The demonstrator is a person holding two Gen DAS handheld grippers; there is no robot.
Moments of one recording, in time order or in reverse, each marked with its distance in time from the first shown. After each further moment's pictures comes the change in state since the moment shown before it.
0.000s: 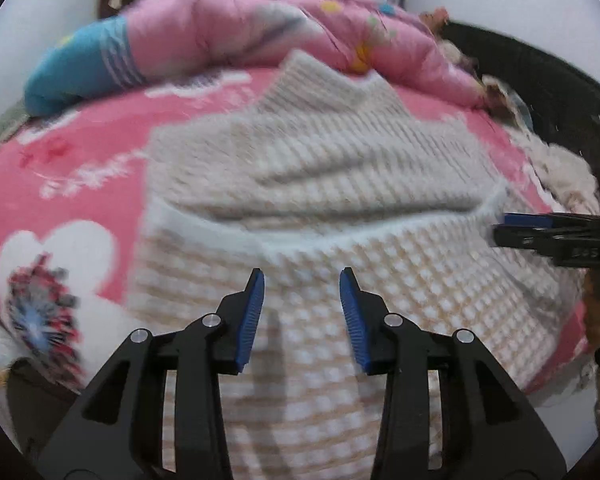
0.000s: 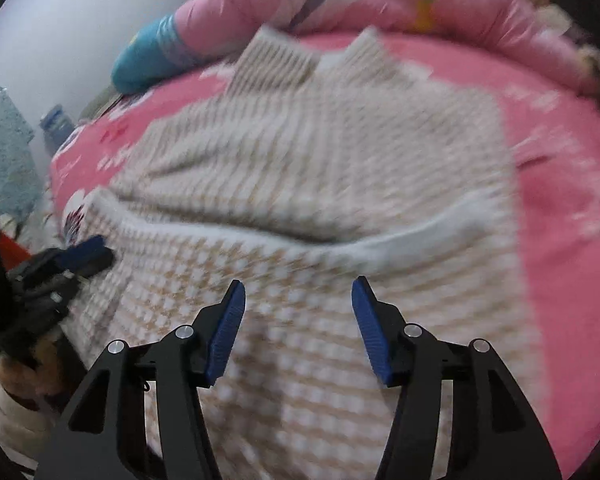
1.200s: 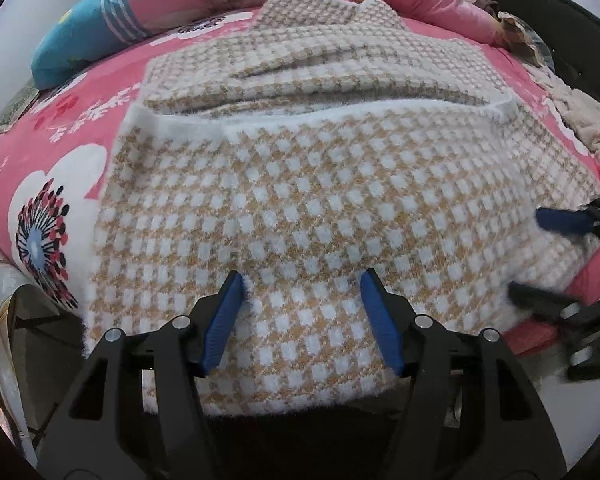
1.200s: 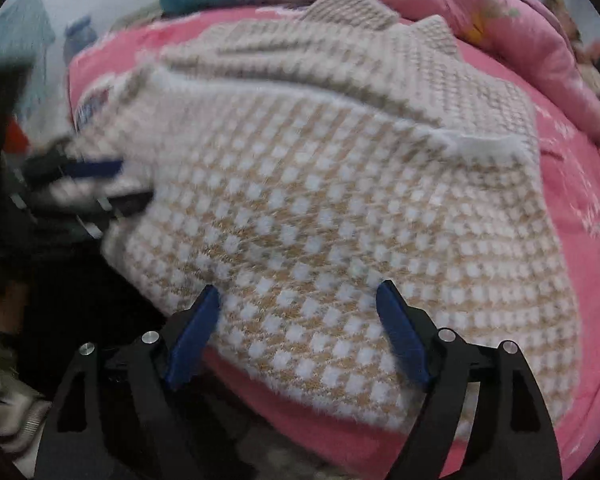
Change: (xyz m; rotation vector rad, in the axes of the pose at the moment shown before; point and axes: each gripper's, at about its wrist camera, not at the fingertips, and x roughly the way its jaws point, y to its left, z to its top) left arm 0.019 -0.053 -0.039 0.033 0.230 0.093; right arm -0.024 0.035 -0.074 -0.238 0.119 -0.030
